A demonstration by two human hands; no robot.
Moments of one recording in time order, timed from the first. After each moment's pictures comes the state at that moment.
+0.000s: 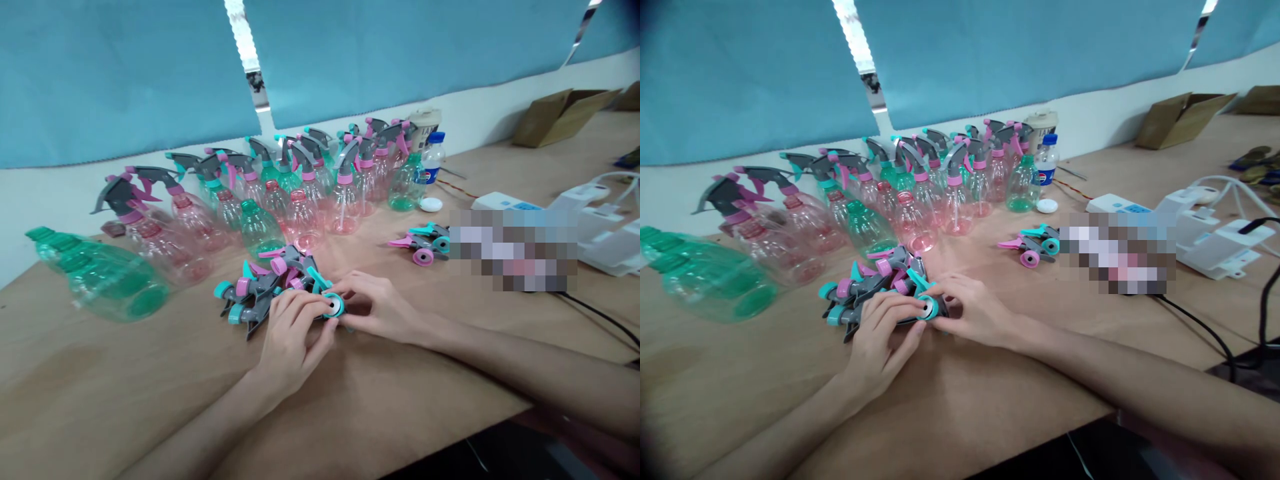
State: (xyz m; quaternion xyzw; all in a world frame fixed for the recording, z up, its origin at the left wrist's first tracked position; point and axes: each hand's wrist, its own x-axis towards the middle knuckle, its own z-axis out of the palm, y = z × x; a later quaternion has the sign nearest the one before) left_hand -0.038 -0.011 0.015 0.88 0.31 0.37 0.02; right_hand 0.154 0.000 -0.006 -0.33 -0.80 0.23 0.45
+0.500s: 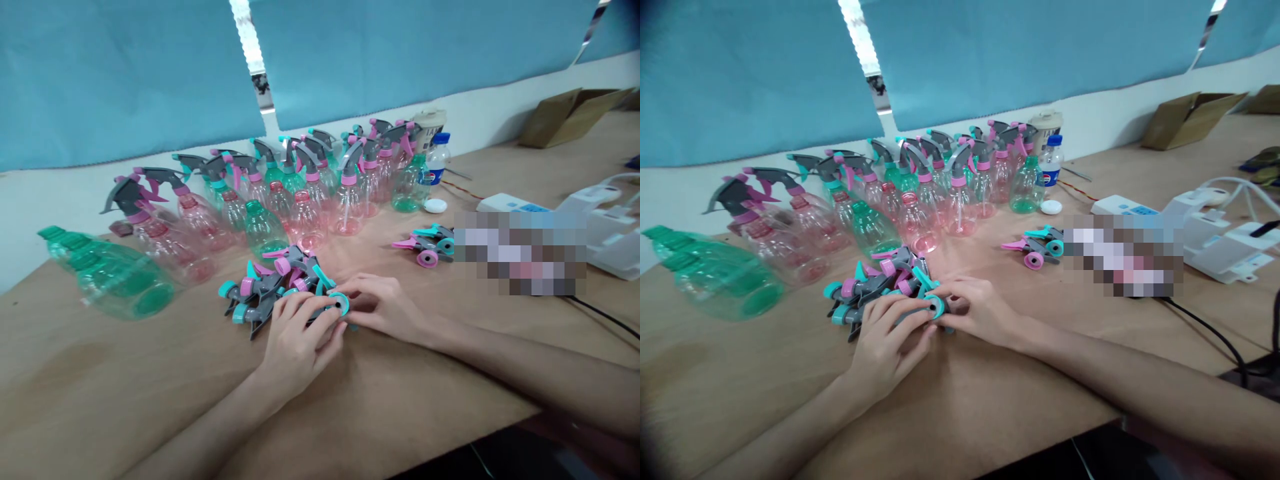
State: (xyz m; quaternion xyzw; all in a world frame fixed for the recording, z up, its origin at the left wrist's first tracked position) left_hand -0.035 -0.013 0.017 0.89 0.29 0.34 -0.07; right_hand 0.157 0.001 -0.007 -0.35 -0.80 0.22 0.44
